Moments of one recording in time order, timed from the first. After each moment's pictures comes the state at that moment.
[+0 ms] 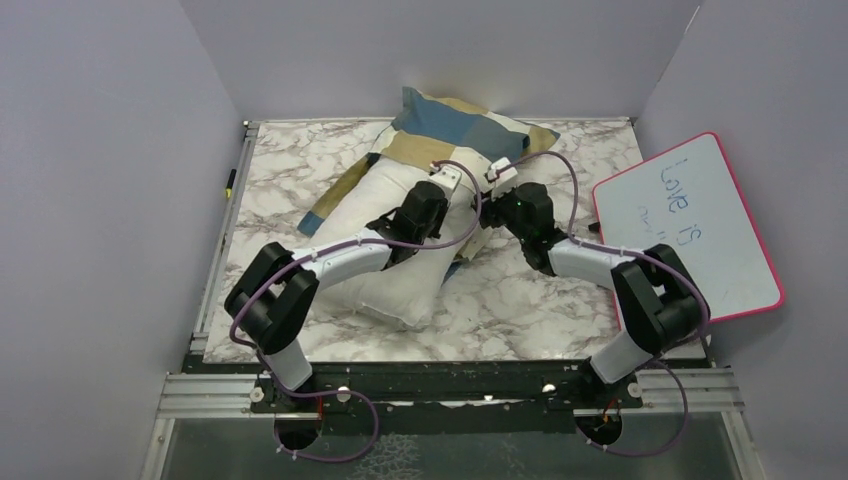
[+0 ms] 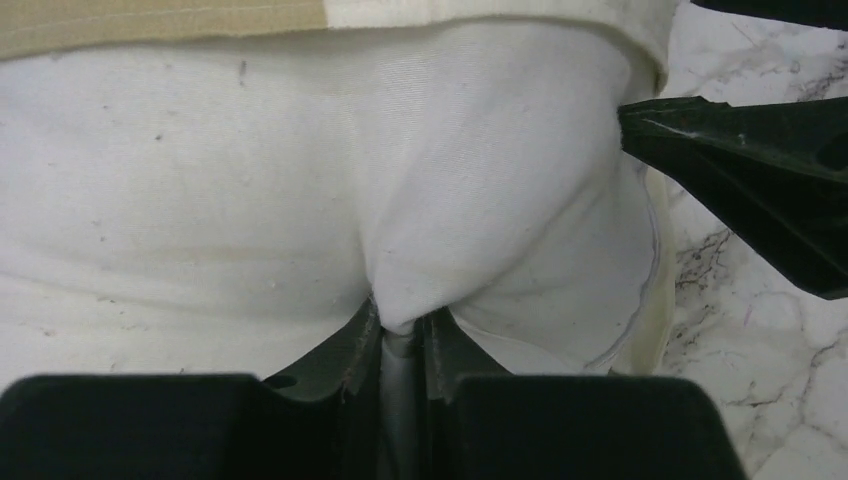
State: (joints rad) left arm -0.75 1.69 1.08 0.05 -0.30 -0.04; right arm 0.47 1.56 0.74 0.56 -0.03 -0.15
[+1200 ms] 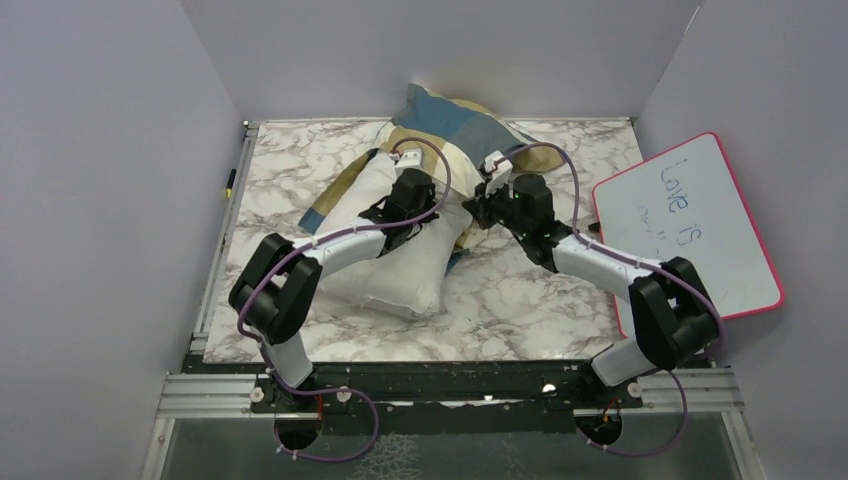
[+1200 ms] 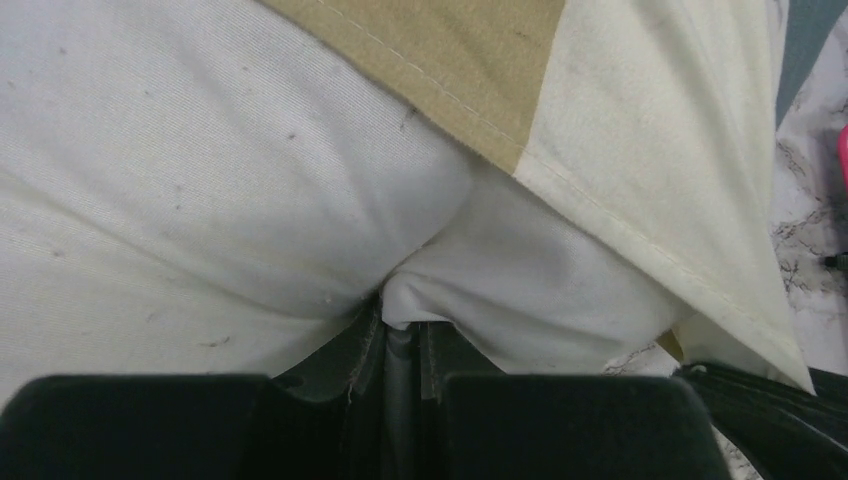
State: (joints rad) left arm -0.64 1.73 1.10 0.11 -0.28 -0.55; right arm 0.52 1.52 0.84 0.39 -0.20 -0.04
